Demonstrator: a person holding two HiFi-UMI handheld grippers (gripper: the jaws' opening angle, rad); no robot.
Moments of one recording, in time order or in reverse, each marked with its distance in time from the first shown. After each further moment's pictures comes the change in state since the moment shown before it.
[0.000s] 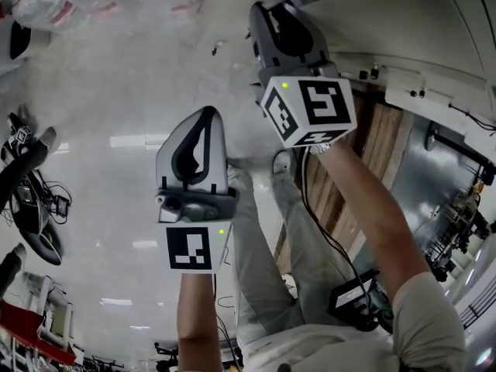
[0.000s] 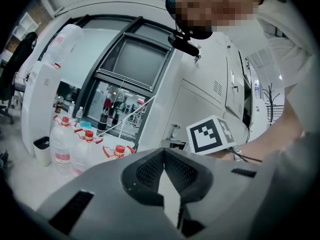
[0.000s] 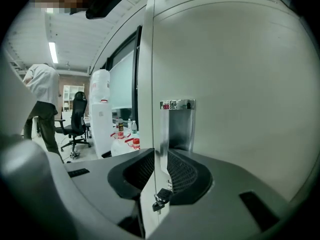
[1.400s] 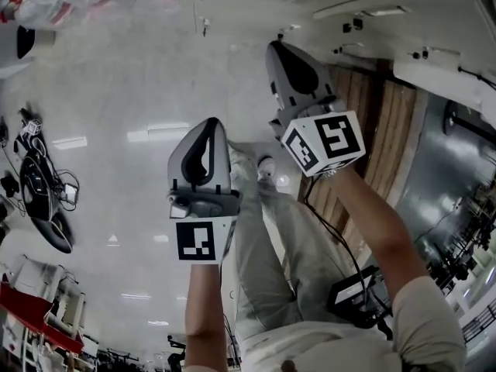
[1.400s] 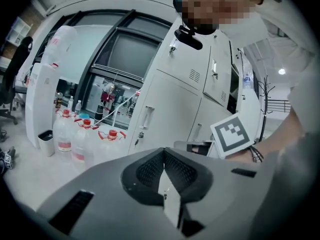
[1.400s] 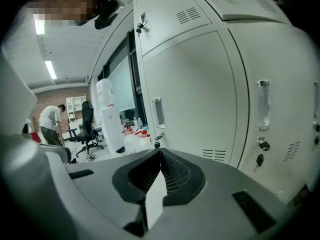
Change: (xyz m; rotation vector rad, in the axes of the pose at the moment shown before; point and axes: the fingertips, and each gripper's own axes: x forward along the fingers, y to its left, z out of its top) left arm -0.057 -0.096 -0.065 0.014 0.096 -0.004; right arm -0.160 -0.020 -0.073 0.132 0.046 0.073
